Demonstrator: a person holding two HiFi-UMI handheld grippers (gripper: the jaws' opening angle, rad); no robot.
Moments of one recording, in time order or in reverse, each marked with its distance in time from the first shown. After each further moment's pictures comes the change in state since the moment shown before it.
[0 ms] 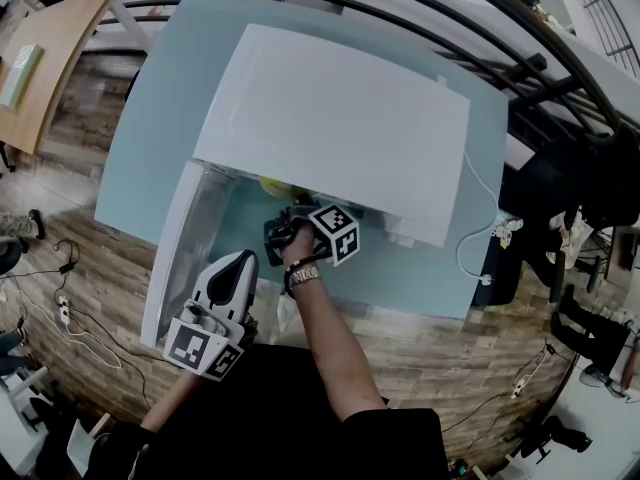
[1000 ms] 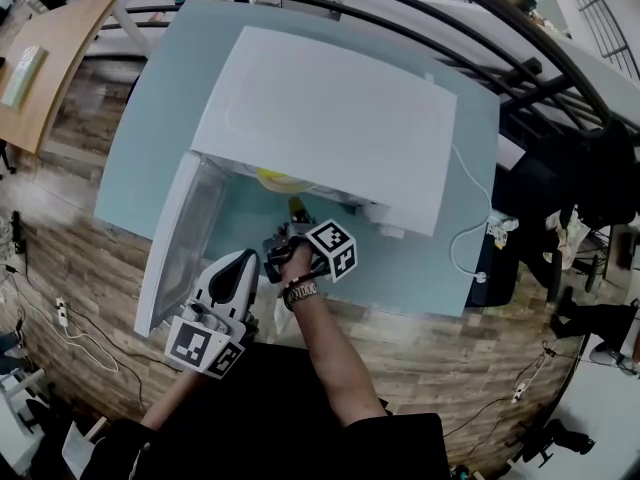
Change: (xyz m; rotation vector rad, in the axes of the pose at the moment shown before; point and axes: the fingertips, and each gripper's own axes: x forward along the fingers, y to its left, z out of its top) left arm -0.007 -0.025 -0.003 0.018 -0.022 -0.012; right arm -0.042 -0.018 -0.007 -0.033 0.026 0.034
